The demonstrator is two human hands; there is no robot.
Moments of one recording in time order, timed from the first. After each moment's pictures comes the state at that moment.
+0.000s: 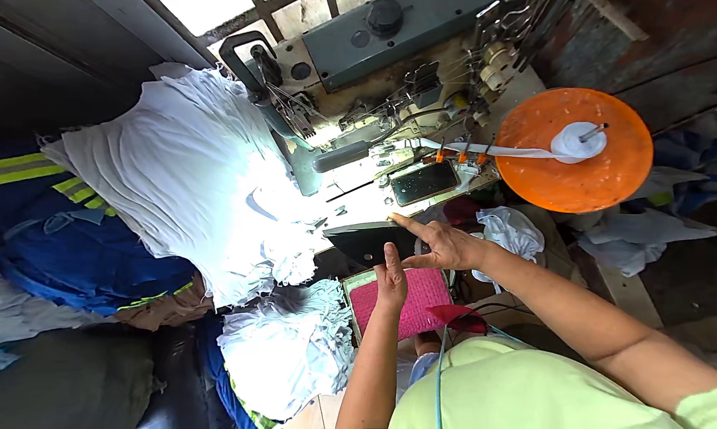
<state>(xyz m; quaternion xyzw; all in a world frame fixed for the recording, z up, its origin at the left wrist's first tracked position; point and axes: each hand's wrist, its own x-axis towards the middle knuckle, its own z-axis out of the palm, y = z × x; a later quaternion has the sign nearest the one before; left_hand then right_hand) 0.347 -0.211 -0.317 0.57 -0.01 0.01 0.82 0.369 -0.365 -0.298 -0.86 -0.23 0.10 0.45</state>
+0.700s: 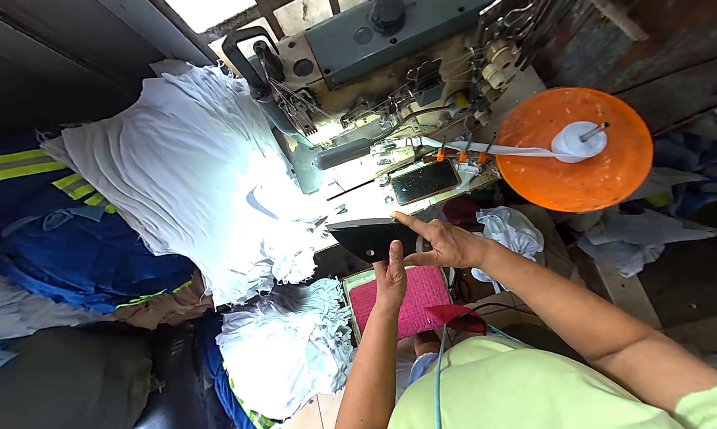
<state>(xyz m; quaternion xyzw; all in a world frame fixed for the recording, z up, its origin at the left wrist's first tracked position) 0.349 -0.210 -0.317 0.53 -0.02 -0.01 0.85 0.369 -0.367 -0.302 -0.85 -0.24 0.09 0.46</state>
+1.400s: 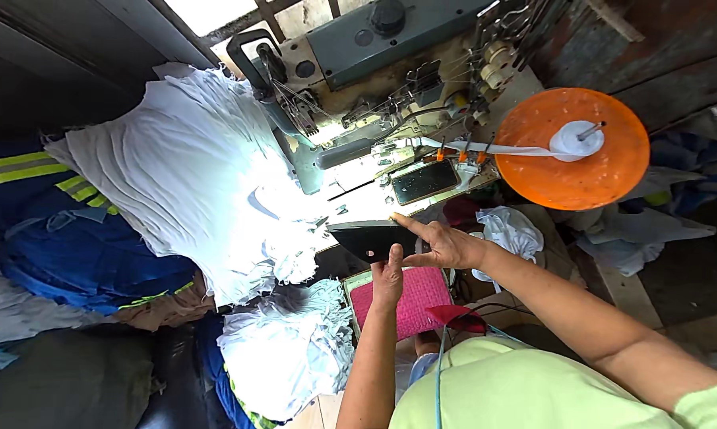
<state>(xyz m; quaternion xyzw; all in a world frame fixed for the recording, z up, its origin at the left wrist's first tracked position) 0.349 -0.202 -0.318 0.49 0.02 -0.05 0.87 0.366 -0.362 -0.299 -0.85 -0.22 0.12 0.46</state>
